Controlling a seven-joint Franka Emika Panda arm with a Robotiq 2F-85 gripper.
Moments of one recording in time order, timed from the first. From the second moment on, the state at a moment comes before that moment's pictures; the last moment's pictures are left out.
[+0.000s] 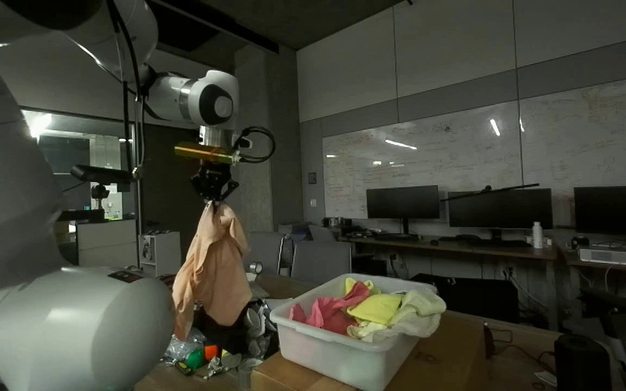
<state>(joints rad) 0.35 -0.42 0.13 -2.18 0.27 1.96 -0.15</state>
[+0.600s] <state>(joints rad) 0.31 -0.29 0.16 -2.08 0.24 2.11 -0.25</state>
